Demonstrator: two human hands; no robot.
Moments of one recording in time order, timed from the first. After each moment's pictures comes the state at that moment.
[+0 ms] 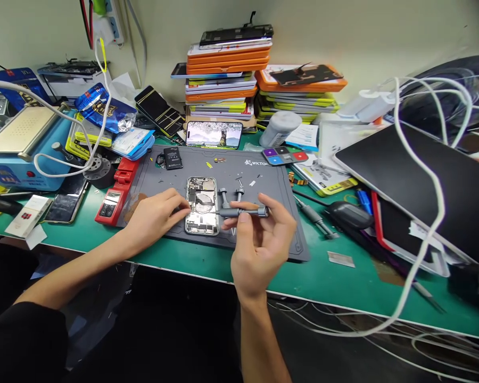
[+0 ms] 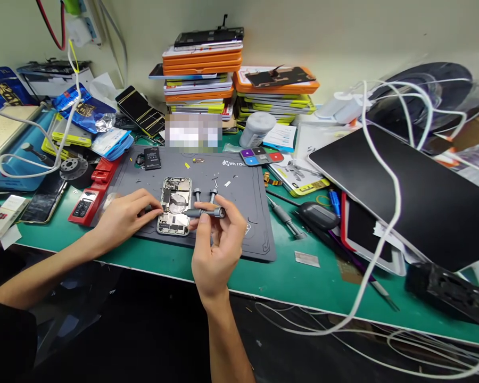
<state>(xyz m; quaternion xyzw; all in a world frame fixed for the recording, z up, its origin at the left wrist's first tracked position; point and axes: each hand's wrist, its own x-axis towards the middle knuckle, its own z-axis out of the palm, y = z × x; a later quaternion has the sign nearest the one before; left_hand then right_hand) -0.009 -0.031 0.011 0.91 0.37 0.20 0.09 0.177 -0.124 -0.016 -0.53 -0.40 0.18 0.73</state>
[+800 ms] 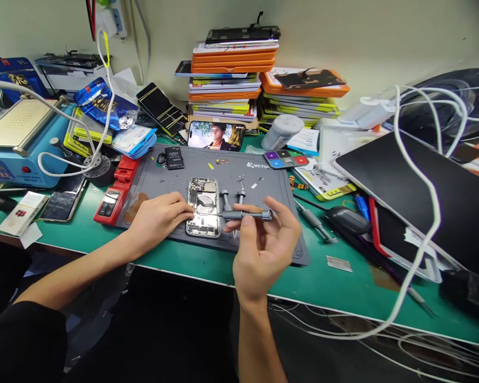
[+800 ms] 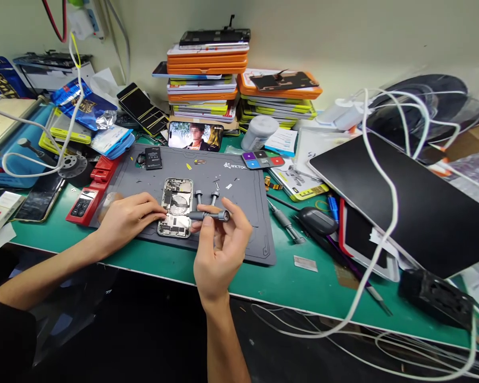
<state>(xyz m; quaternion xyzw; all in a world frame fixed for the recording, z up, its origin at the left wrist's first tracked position) -0.005 -0.031 0.000 0.92 0.32 0.23 0.07 0.176 -0.125 -0.011 -0.54 -0.40 0.18 0.71</state>
